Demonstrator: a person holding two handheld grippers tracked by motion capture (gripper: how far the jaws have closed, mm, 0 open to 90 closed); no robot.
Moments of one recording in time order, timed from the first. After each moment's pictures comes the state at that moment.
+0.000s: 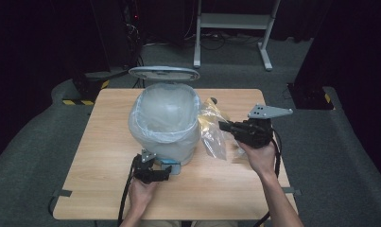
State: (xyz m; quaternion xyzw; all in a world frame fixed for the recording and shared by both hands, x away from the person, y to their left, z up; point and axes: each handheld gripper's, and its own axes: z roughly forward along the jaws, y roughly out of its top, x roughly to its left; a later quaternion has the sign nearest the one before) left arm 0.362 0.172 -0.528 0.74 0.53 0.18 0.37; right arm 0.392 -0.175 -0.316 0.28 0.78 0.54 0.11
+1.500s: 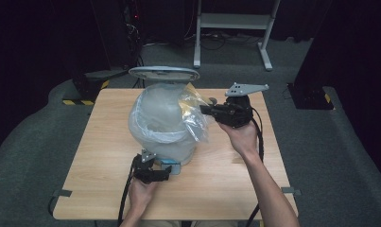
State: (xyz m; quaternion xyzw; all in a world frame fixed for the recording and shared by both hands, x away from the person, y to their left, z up) left arm 0.362 0.172 -0.528 0.74 0.53 0.18 0.37; right arm 0.428 -0.124 -0.285 0.26 0.80 0.53 0.10
